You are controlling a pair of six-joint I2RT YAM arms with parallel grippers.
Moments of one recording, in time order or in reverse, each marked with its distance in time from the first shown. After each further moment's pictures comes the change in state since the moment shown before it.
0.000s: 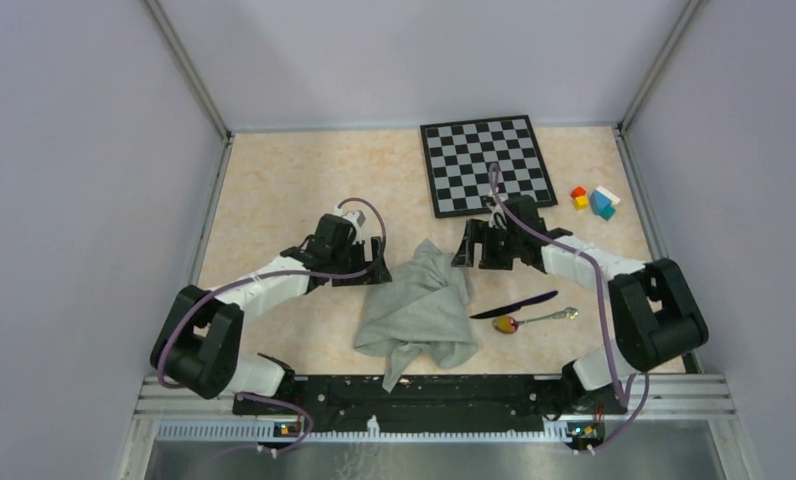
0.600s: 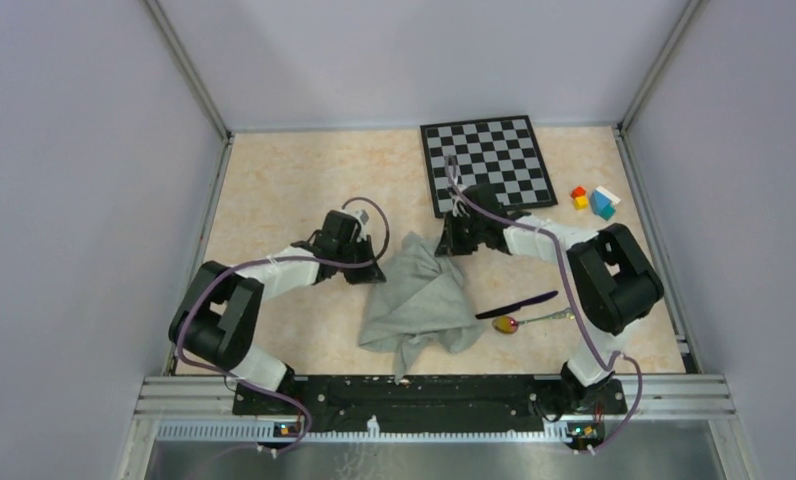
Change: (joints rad) left arm -0.004 0.167 0.009 0.122 0.111 -0.114; right arm 0.146 0.286 0.179 0.094 0.055 -0.021
